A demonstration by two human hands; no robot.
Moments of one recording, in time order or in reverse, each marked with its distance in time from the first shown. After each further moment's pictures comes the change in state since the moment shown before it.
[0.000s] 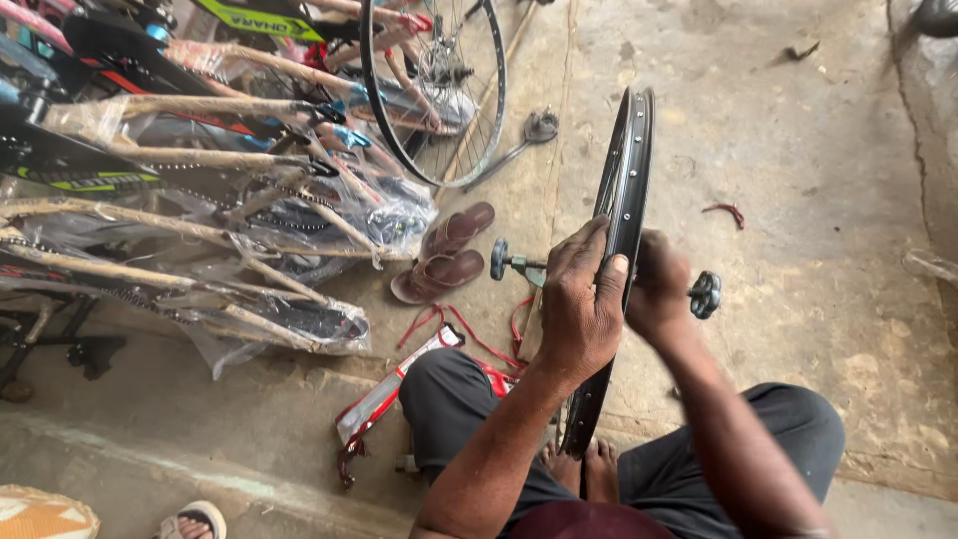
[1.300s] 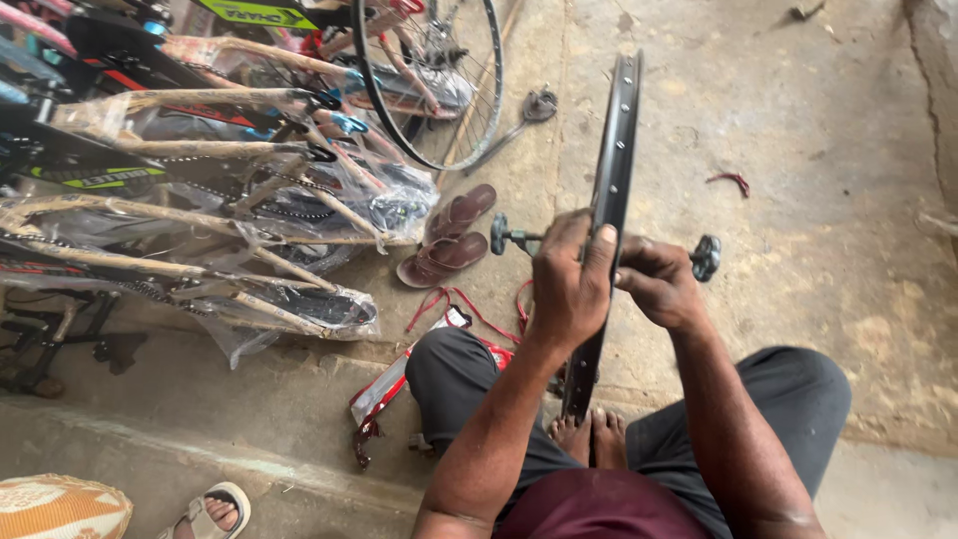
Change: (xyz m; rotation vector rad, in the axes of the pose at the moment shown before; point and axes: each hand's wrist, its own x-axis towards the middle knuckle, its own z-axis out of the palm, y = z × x) left_hand -0.010 -0.002 -0.003 -0.128 -0.017 -0.015; right_hand -0.048 0.021 -0.021 0.953 -0.324 0.289
